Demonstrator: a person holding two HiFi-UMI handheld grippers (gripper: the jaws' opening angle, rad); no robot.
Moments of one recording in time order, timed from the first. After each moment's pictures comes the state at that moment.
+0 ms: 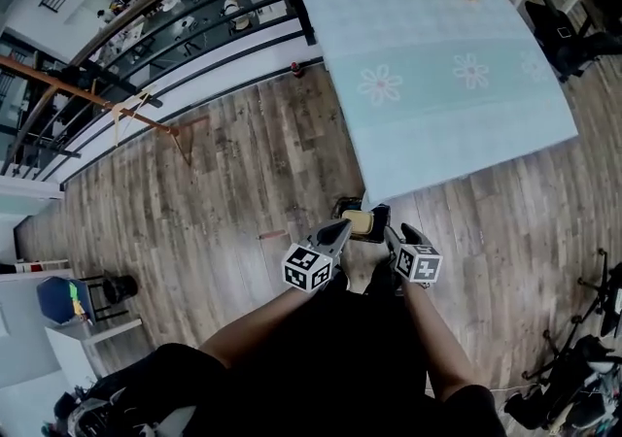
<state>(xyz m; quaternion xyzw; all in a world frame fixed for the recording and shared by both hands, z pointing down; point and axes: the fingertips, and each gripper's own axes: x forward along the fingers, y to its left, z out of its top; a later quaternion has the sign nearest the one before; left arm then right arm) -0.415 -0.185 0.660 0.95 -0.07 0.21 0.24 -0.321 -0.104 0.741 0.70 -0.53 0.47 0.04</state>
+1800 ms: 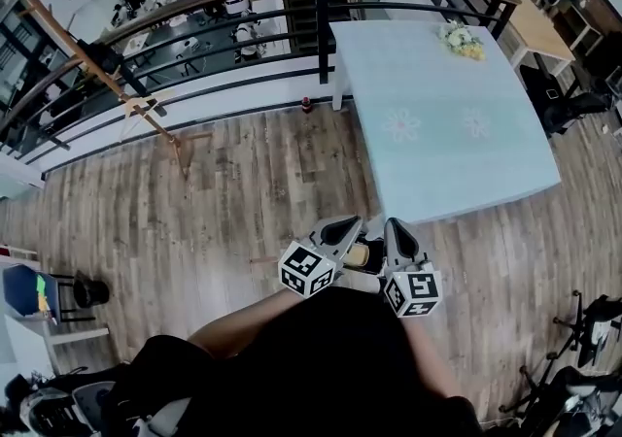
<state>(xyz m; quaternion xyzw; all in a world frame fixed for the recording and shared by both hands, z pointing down) -0.455 -0.242 0.519 0.98 -0.05 0.06 0.17 -0.403 -0.205 0.492 0.76 -0.64 0.14 0.02</state>
